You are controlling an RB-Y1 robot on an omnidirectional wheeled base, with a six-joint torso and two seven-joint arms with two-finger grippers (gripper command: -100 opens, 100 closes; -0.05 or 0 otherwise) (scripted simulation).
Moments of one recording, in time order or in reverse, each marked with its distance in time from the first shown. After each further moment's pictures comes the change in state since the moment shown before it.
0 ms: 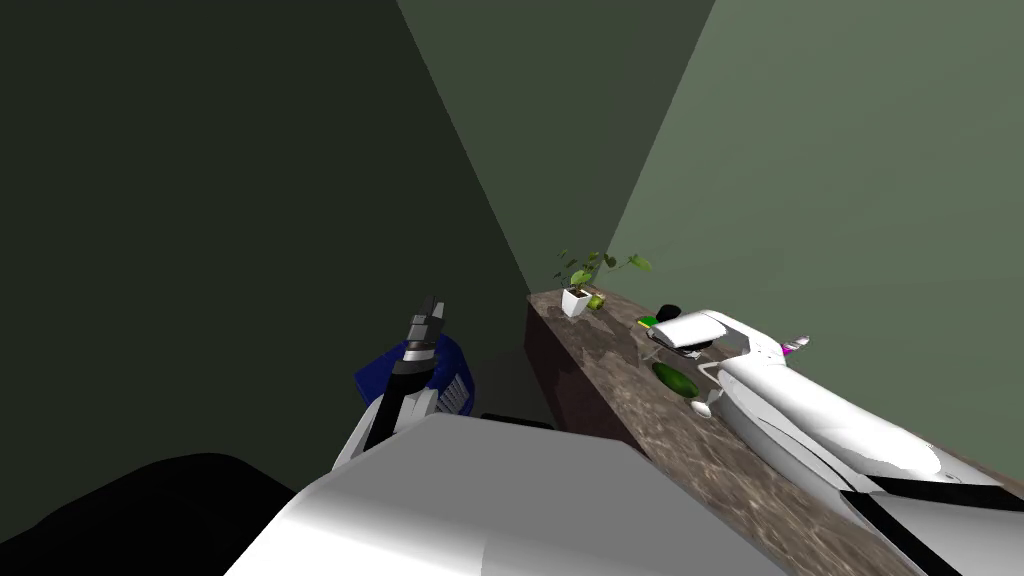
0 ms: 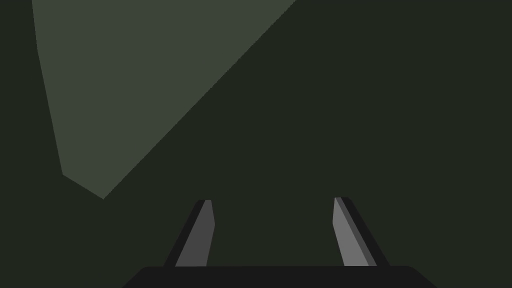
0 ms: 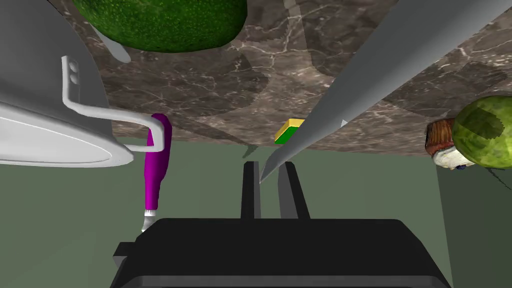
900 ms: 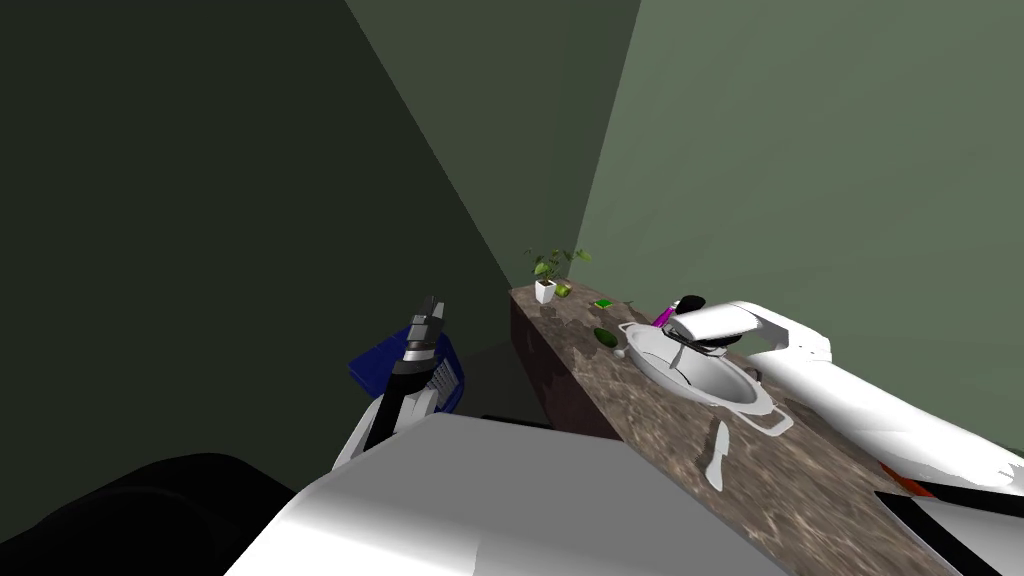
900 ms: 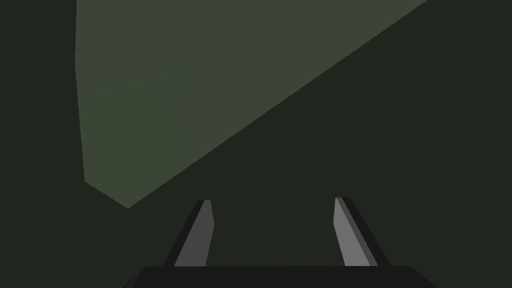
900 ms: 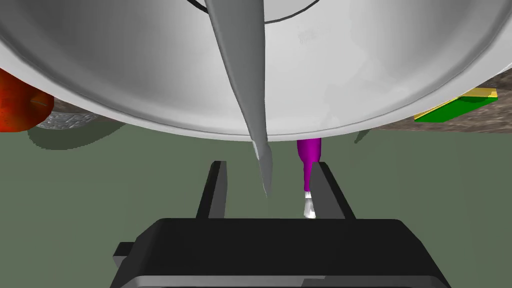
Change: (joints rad) left arm 0.000 0.000 0.000 0.000 0.000 0.000 0.000; right arm 0.003 -0.064 -0.081 0.007 -0.054 0.058 0.058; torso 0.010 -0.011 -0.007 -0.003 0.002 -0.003
